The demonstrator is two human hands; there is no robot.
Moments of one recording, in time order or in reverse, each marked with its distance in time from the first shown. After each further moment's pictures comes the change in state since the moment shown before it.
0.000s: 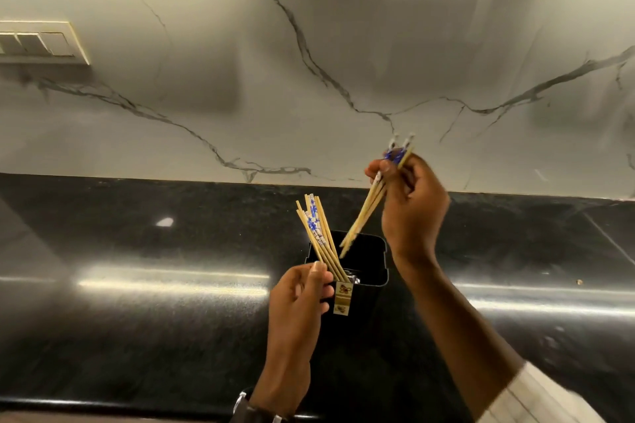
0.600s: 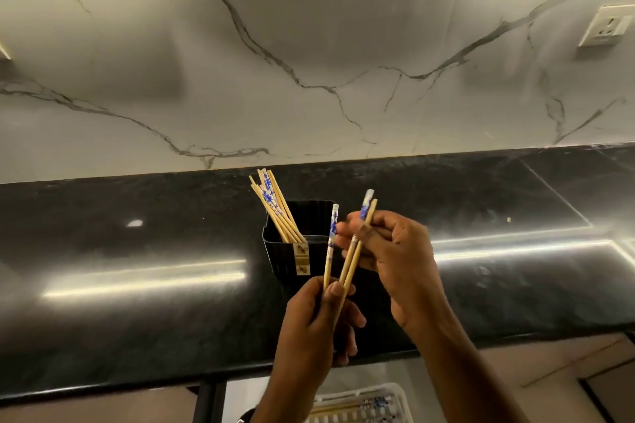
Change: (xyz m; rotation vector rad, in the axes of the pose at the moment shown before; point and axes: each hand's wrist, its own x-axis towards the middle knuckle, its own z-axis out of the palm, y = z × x) left_hand -0.088 -0.024 0.026 0.102 -0.417 -0.001; right_hand -0.092 -0.043 -0.107 0.116 -0.206 0.589
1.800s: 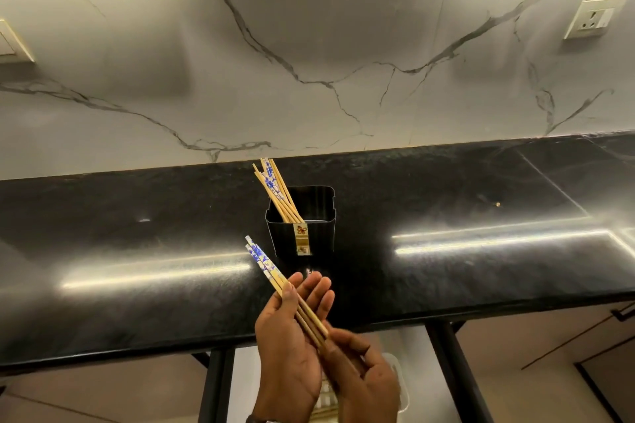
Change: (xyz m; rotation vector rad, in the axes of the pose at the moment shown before) left_hand -0.041 -0.021 0.003 -0.758 0.440 -0.183; right_hand -0.149 0.118 0.025 0.238 0.309 0.298
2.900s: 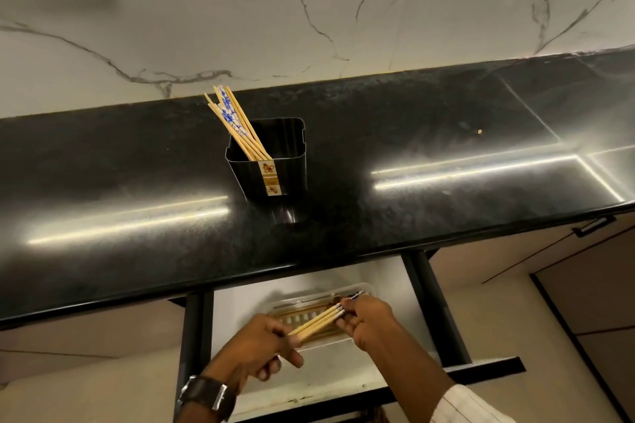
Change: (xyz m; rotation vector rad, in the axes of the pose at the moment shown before) left_hand 0.048 -0.039 -0.120 1.288 -0.311 -0.650; right_hand 0.122 0.070 -0.073 0.043 0.157 0.795
